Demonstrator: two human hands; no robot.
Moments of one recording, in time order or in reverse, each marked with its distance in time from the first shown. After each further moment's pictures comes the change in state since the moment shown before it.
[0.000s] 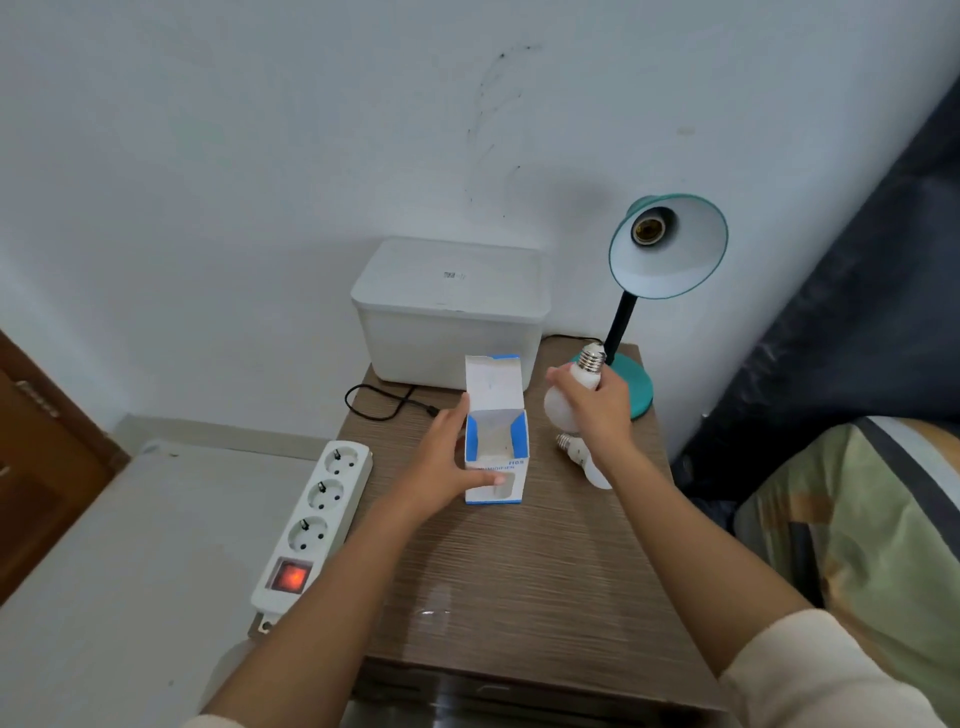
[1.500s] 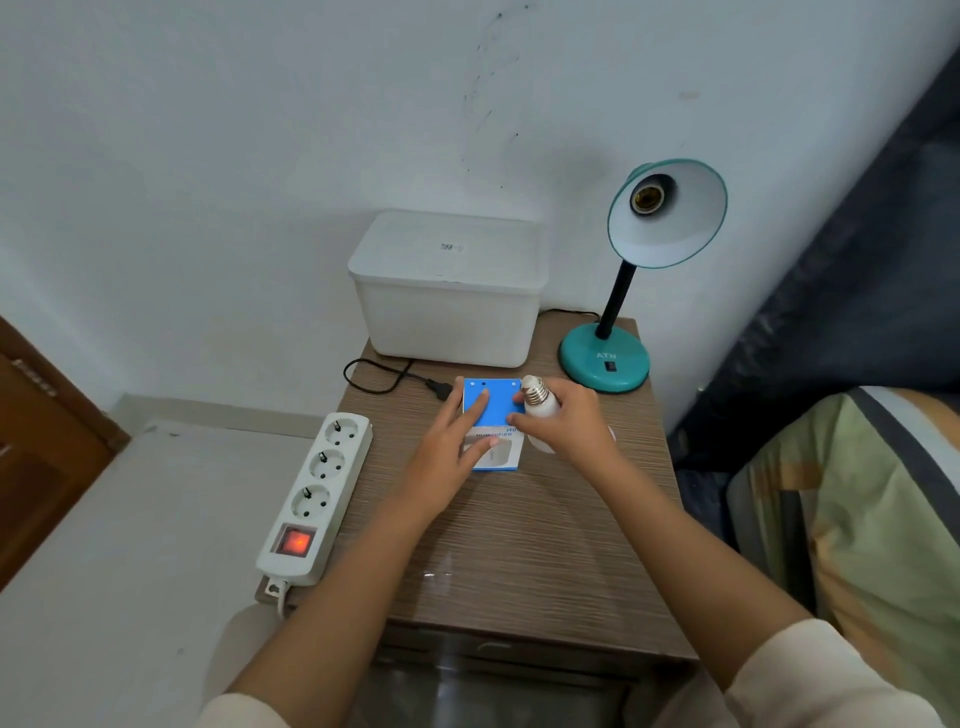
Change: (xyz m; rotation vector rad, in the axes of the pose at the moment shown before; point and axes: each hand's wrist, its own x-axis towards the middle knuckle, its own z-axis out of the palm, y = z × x) left_hand -0.025 -0.008 0.018 0.185 0.120 0.177; right_hand -0.032 0.026 0.000 -0.477 -0.288 -0.277
